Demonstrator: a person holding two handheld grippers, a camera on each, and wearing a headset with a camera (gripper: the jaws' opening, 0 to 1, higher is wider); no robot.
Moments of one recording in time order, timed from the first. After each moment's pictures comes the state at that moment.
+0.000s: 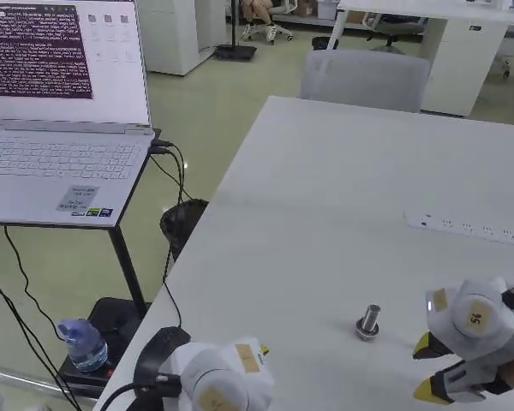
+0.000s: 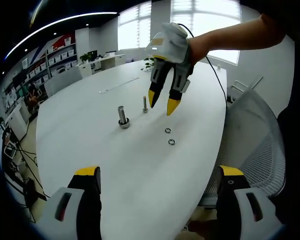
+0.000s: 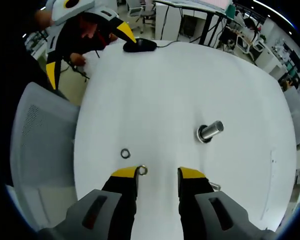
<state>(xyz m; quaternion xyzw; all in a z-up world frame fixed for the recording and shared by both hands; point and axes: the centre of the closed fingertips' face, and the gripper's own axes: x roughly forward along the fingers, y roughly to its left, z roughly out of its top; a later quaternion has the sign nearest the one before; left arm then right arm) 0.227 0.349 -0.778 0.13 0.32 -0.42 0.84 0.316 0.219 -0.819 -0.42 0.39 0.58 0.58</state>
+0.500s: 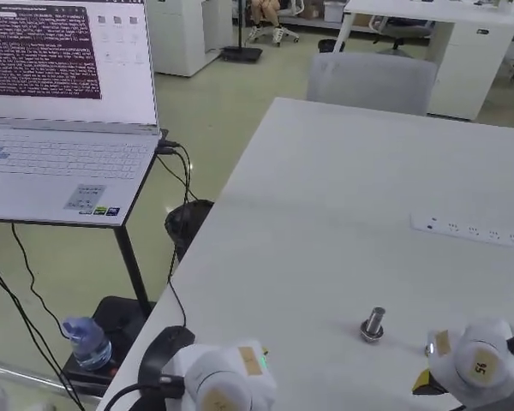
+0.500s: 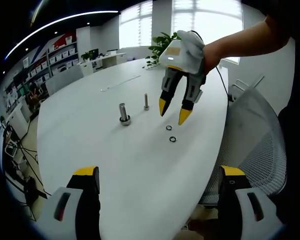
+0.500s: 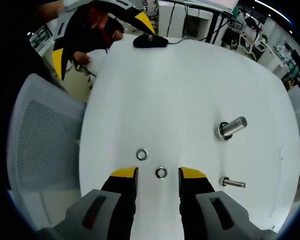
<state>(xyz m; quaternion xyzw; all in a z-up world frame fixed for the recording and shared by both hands) 0.223 0.352 -0.780 0.14 0.32 -0.41 0.84 0.288 0.218 -0.843 -0.42 0.39 0.59 0.57</state>
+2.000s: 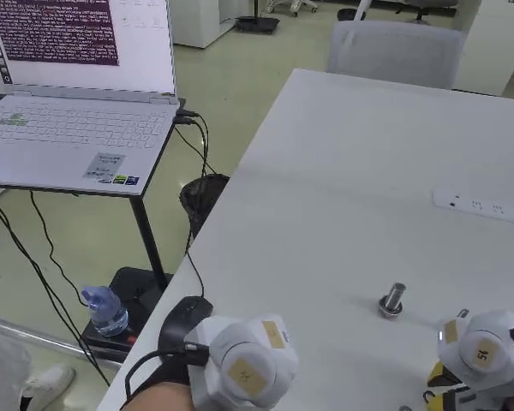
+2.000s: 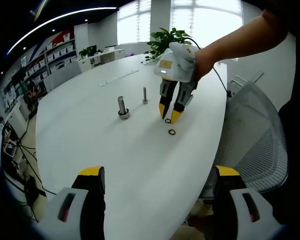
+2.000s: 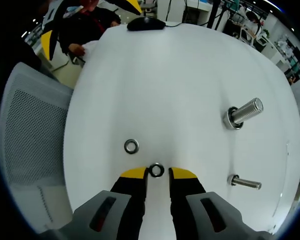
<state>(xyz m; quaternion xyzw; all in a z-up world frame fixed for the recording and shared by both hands) 0.221 0.360 -0.794 0.14 0.34 -0.42 0.83 0.299 0.211 -0.881 -0.44 0.41 0.57 0.56</state>
